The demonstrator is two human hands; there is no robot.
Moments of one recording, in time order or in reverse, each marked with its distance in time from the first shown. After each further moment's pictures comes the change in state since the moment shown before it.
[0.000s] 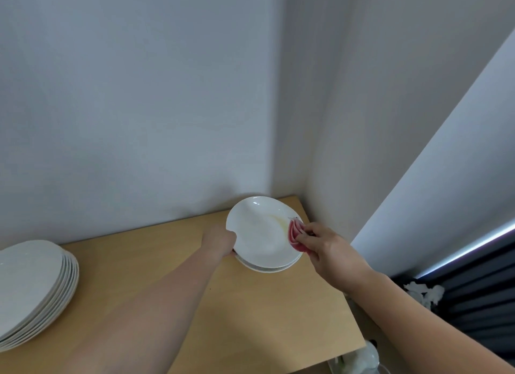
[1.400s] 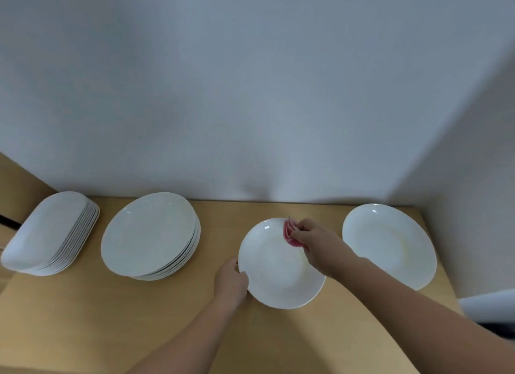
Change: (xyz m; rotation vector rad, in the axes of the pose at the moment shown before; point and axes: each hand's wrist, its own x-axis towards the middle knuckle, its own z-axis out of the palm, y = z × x) left_hand -0.036 -0.189 -0.151 -0.140 0.194 -0.139; right_hand 0.140 -0.161 0.147 -0.046 -0.329 -0.238
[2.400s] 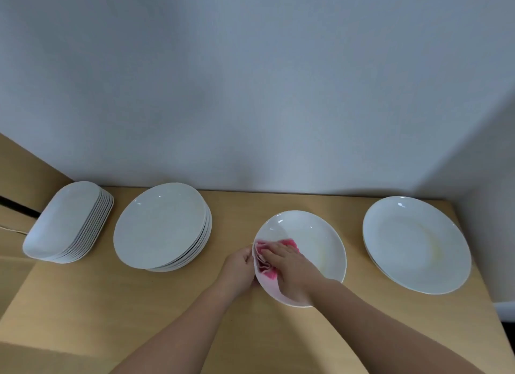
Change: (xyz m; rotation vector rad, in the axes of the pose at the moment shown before) left_hand 0.020 -0.003 -0.017 -0.092 -0.207 0.063; right_hand 0.021 -0.041 0.096 0.192 -0.203 -0.106
